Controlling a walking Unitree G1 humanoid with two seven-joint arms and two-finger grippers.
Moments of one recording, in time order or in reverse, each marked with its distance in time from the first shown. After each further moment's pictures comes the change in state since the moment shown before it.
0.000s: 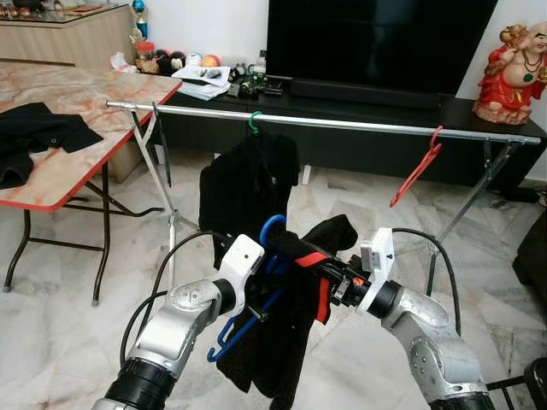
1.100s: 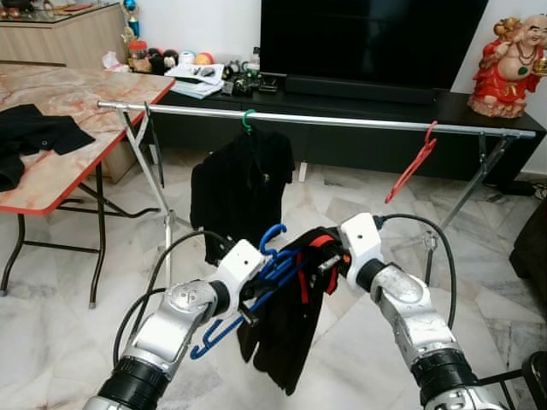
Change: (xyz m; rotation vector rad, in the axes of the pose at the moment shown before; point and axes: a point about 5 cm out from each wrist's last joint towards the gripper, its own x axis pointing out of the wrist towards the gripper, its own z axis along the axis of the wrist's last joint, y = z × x) left arm -0.003 0.004 -0.005 0.121 0.083 0.027; right arm 0.023 -0.035 0.000 -0.128 0.093 -0.302
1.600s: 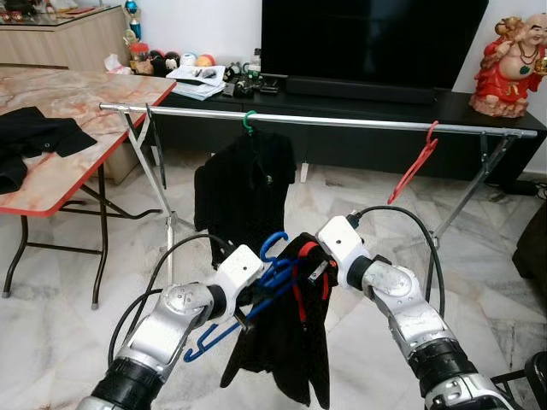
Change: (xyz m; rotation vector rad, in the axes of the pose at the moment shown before) left arm -0.003 0.002 -0.003 0.030 0.028 -0.025; right arm 0.013 -0.001 -0.006 -0.327 0.188 -0.016
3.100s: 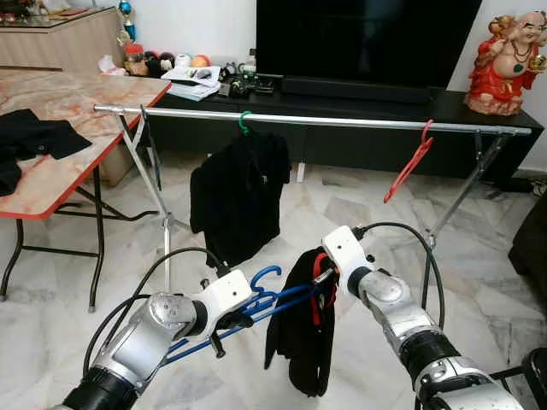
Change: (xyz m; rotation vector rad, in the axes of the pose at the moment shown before) left arm -0.014 0.001 -0.020 0.171 0.179 -0.075; right arm 0.011 -0.003 -0.028 0.100 0.171 -0.115
